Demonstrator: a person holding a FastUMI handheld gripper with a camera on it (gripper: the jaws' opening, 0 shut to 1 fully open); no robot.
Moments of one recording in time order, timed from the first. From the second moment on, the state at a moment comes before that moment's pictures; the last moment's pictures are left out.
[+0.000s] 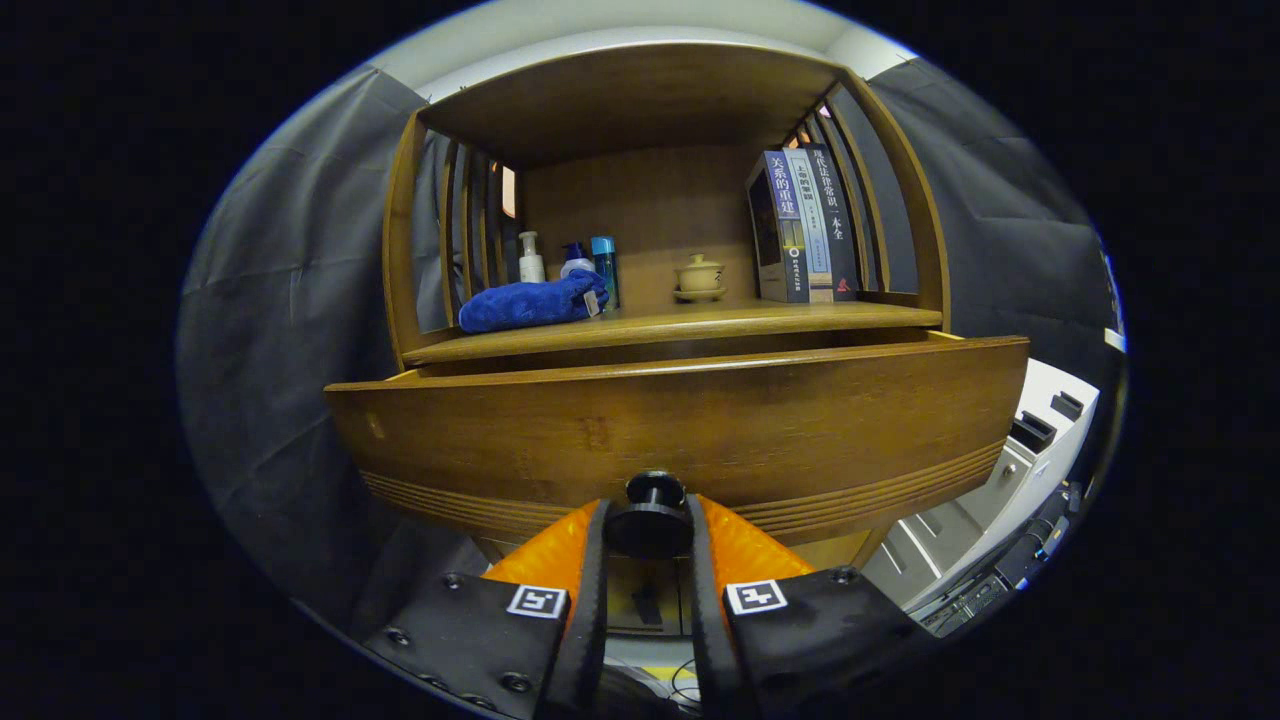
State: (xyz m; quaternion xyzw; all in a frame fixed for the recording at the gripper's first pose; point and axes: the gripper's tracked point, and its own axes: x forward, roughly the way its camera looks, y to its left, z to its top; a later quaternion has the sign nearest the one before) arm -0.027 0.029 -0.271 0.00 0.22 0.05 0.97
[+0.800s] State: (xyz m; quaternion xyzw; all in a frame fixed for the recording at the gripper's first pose) arm -0.091 0.027 -0.260 -0.01 0.24 0.08 0.97
